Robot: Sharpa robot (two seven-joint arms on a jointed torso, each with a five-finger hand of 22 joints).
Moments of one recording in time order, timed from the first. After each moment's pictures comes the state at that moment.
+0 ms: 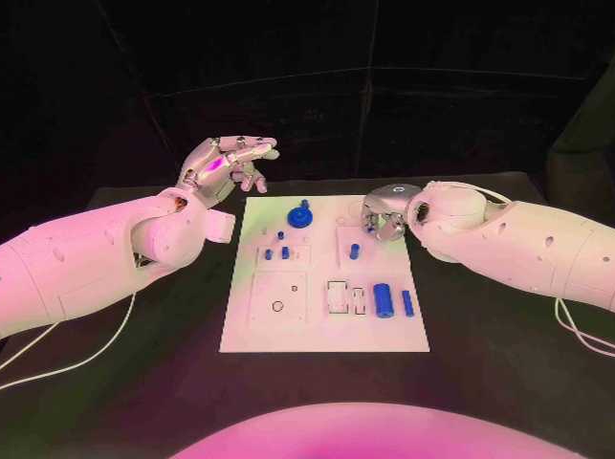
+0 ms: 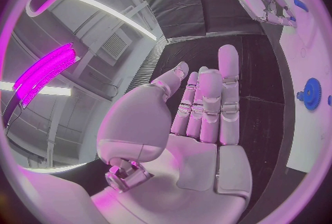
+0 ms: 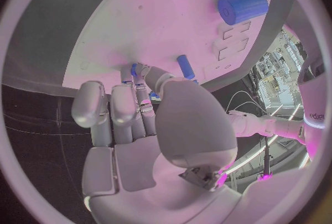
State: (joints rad) left arm 1.13 -0.80 -0.01 1.36 -0.01 -0.09 0.57; left_hand 1.17 0.00 0.37 -0.18 0.05 1.03 0.17 0.12 0.07 1.10 0.10 0.22 0.07 1.30 0.01 1.11 0.49 0.18 1.24 0.11 0.74 0.48; right arm 1.17 -0.58 -0.07 1.19 -1.73 -0.04 -0.09; right_hand 1.39 -0.09 0.48 -0.08 0.19 1.03 0.16 0.14 0.07 1.15 0.09 0.12 0.07 1.47 -0.01 1.16 1.11 0.11 1.33 0.10 1.27 1.22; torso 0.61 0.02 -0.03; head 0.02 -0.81
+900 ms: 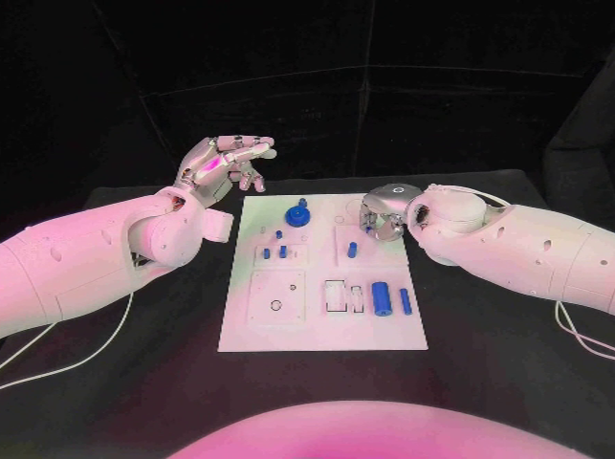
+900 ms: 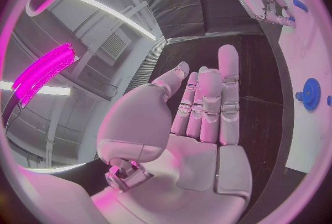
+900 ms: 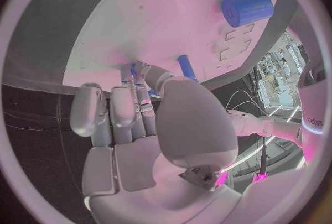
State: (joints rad) left arm 1.13 -0.79 -0.01 1.35 -0.01 -0.09 0.56; left_hand 1.18 0.00 0.37 -0.18 0.05 1.03 0.17 0.12 0.07 1.10 0.10 0.22 0.07 1.29 0.01 1.11 0.48 0.18 1.24 0.11 0.74 0.48; right arm 1.15 -0.60 -0.07 1.20 -1.75 -0.12 -0.09; right_hand 1.38 -0.10 0.50 -0.10 0.17 1.07 0.15 0.15 0.08 1.20 0.08 0.12 0.08 1.47 0.00 1.20 1.14 0.09 1.36 0.11 1.34 1.29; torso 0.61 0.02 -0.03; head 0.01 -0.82
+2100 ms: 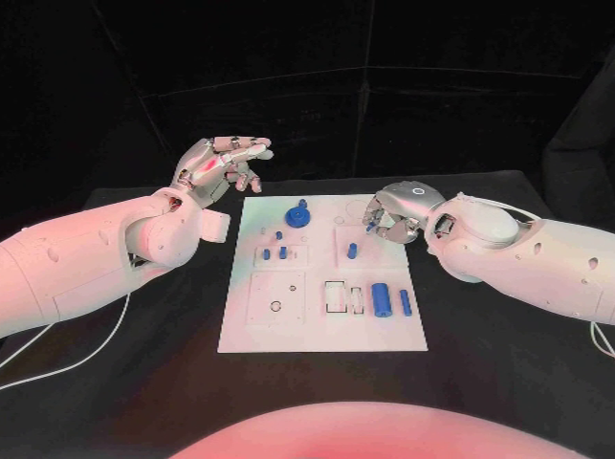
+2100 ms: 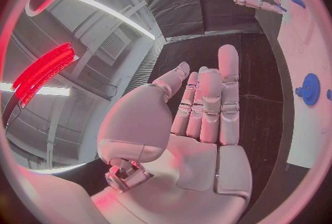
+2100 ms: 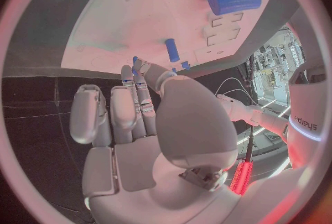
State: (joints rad) left arm 1.13 -0.80 -0.01 1.35 -0.01 -0.09 0.56; left_hand 1.19 0.01 0.36 -0.19 0.05 1.03 0.17 0.12 0.07 1.10 0.10 0.23 0.07 1.29 0.01 1.11 0.48 0.18 1.24 0.11 0.74 0.48; right arm 1.14 -0.74 -0.06 1.39 -1.72 -0.32 -0.09; right_hand 1.37 -0.10 0.49 -0.11 0.17 1.10 0.14 0.16 0.08 1.23 0.07 0.12 0.09 1.47 -0.01 1.21 1.14 0.08 1.39 0.10 1.37 1.31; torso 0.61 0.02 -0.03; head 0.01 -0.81
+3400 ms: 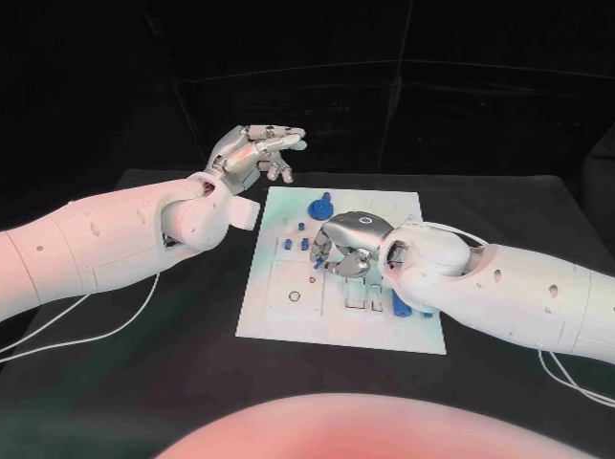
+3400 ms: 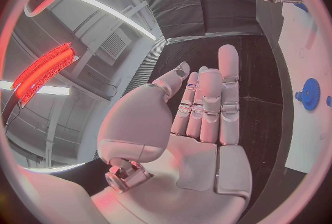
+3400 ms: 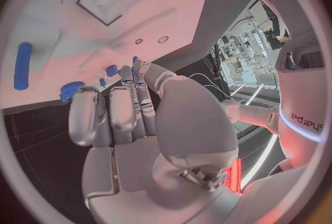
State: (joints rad) left arm 1.13 -0.79 -0.01 1.35 -0.01 -0.09 0.56; left_hand 1.19 0.01 0.36 -0.19 0.05 1.03 0.17 0.12 0.07 1.10 0.10 0.23 0.07 1.29 0.01 1.11 0.48 0.18 1.24 0.11 0.74 0.48; right arm 1.09 -0.54 -0.08 1.47 -1.65 -0.21 -0.05; right_hand 1.38 -0.09 0.49 -0.11 0.17 1.09 0.15 0.16 0.08 1.22 0.08 0.10 0.08 1.47 -0.01 1.22 1.14 0.08 1.40 0.10 1.38 1.31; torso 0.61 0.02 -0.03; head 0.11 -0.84
